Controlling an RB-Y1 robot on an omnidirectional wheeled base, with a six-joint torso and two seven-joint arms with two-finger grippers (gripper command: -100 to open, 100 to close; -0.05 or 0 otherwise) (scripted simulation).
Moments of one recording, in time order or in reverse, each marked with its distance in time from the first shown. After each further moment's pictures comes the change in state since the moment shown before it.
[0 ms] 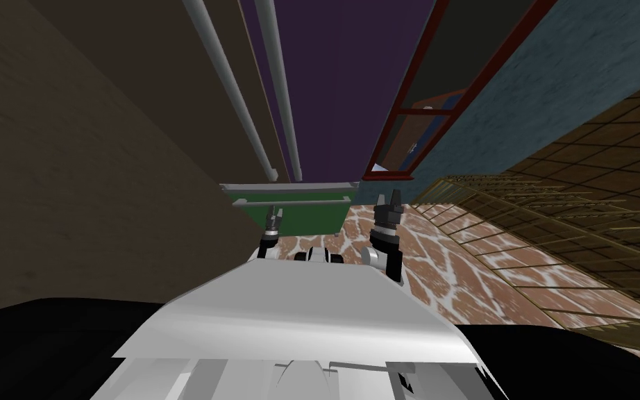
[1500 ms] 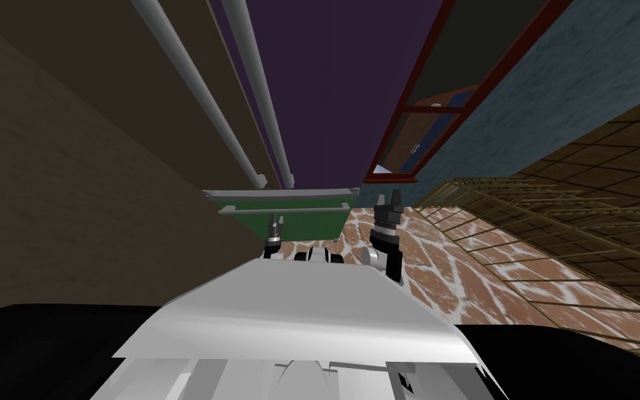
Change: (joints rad) left arm -0.091 -0.045 0.032 0.367 0.044 -0.215 0.024; right arm 0.000 0.000 0.000 0.000 0.000 0.000 0.000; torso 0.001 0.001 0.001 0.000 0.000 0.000
